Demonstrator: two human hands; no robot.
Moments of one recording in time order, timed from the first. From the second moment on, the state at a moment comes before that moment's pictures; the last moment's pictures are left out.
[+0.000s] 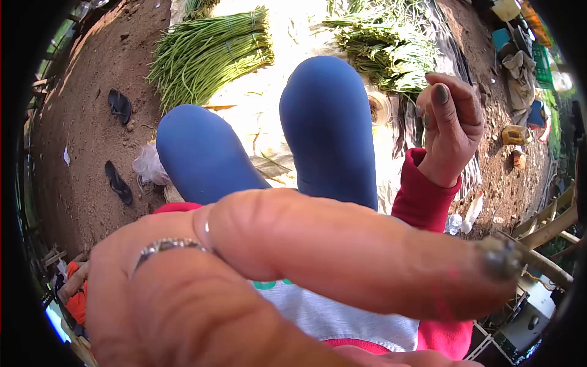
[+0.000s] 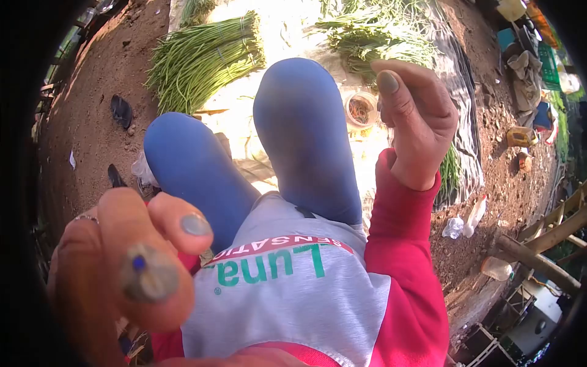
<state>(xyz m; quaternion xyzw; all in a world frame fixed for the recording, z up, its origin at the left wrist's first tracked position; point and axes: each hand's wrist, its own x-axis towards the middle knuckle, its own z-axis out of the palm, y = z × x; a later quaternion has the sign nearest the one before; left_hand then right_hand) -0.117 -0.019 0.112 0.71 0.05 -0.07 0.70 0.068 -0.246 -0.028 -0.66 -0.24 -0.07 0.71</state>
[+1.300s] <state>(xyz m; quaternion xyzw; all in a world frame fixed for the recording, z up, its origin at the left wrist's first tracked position) -0.108 -0.074 0.061 0.67 -0.28 0.14 0.67 0.035 -0.239 0.005 -0.50 -0.50 -0.15 0.69</state>
